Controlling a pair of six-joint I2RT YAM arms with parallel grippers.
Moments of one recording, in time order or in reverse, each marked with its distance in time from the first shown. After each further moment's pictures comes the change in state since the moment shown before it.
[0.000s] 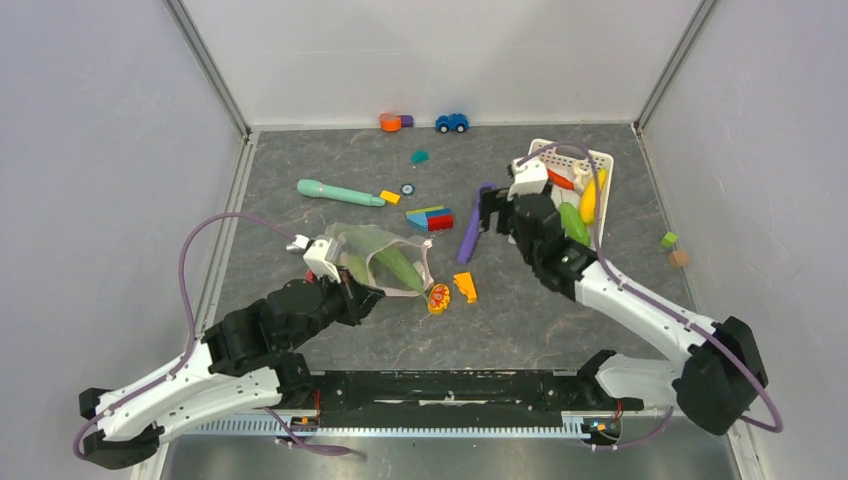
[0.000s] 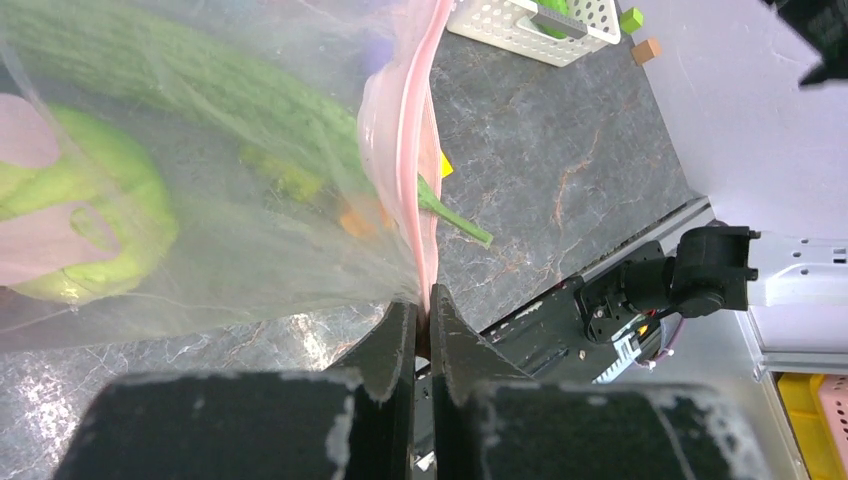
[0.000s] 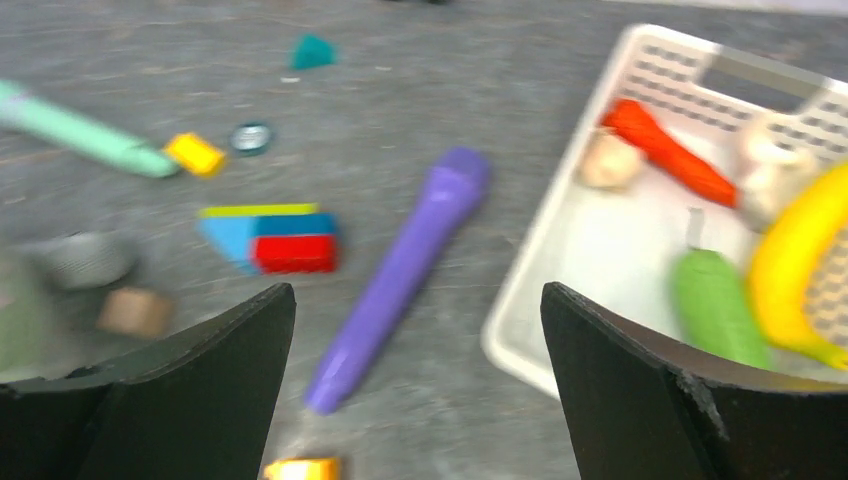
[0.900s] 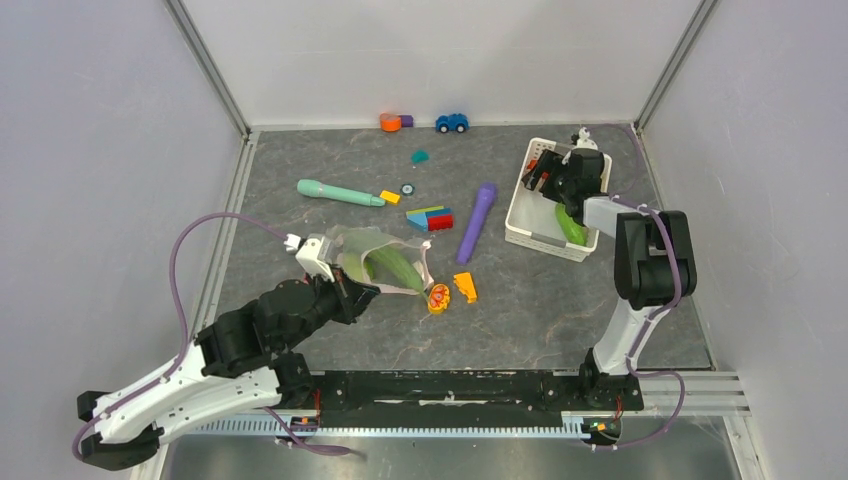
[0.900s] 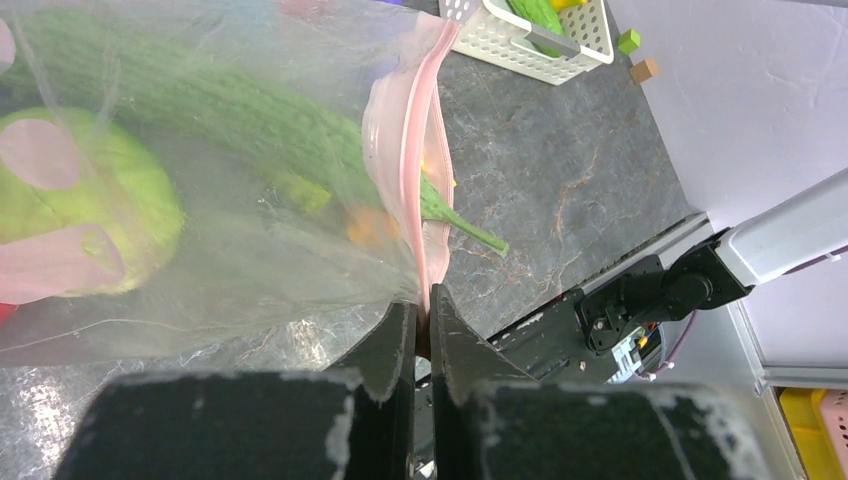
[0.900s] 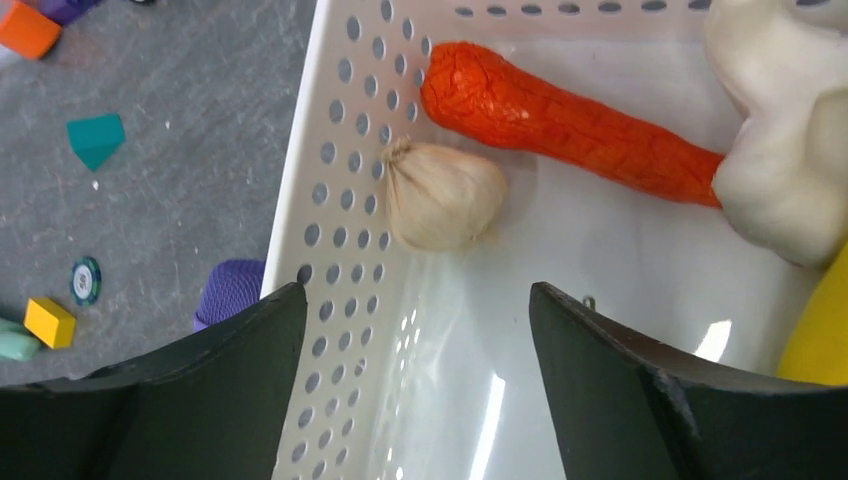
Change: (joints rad) left arm 0.000 -0.004 0.037 -0.021 -0.025 0.016; right arm -0.724 0.676 0.272 0.114 -0.610 0.224
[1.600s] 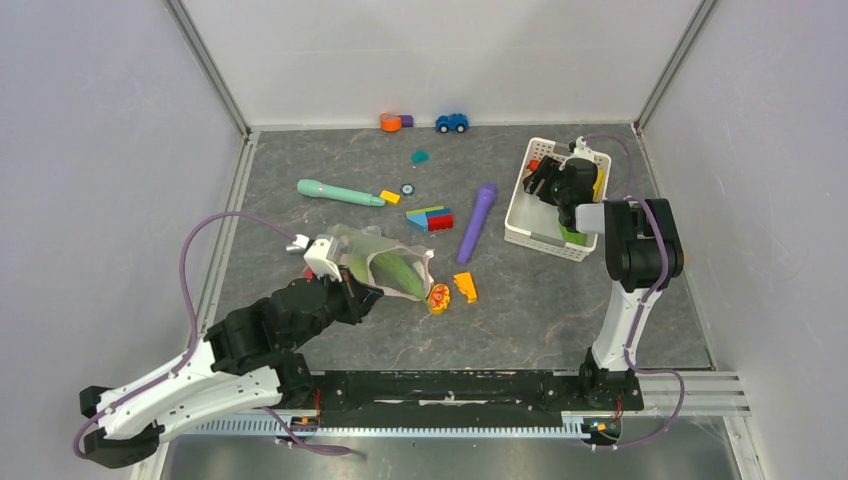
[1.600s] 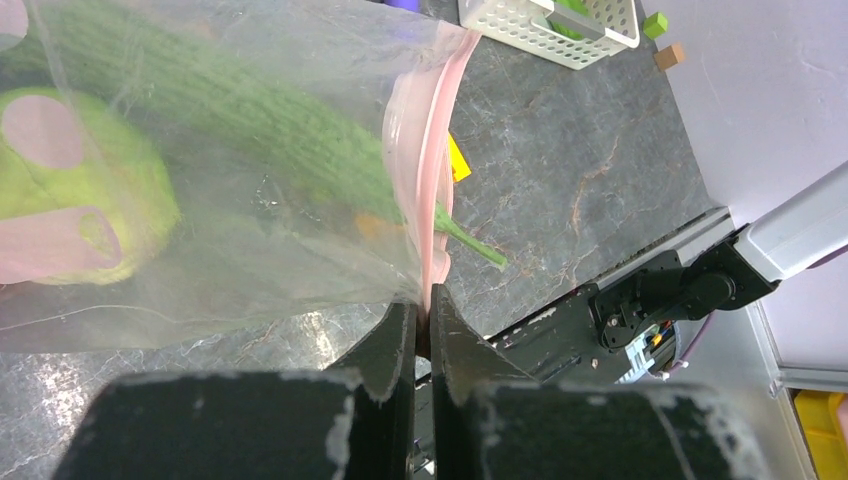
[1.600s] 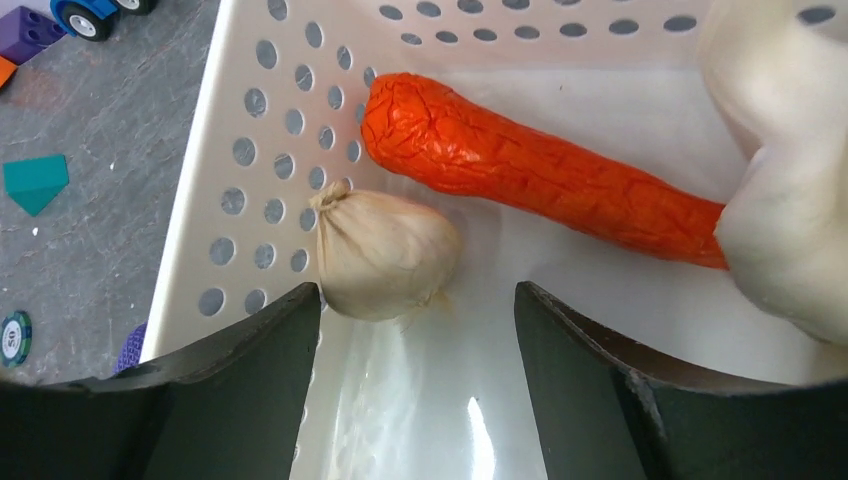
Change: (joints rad) left arm 0.000 0.026 -0.021 0.001 -0.005 -0.022; right arm 0.000 0.155 -0.035 0.273 0.045 0.018
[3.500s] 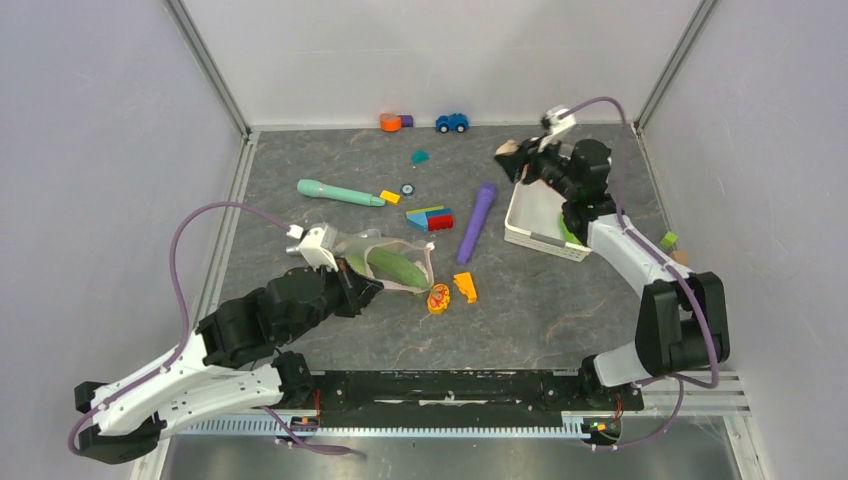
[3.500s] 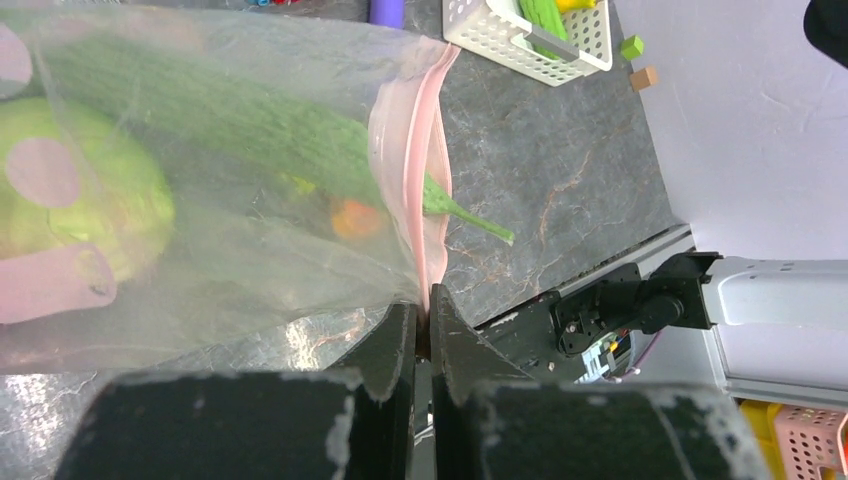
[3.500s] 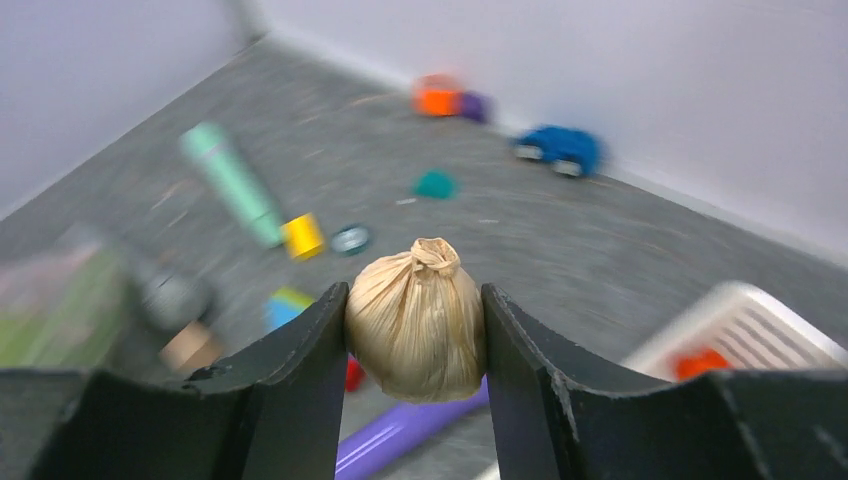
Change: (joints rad) left arm 0.000 0.086 0.121 -0.062 -0.002 -0.081; right arm 0.126 -0.522 -0.055 -0.053 -0.287 -0.315
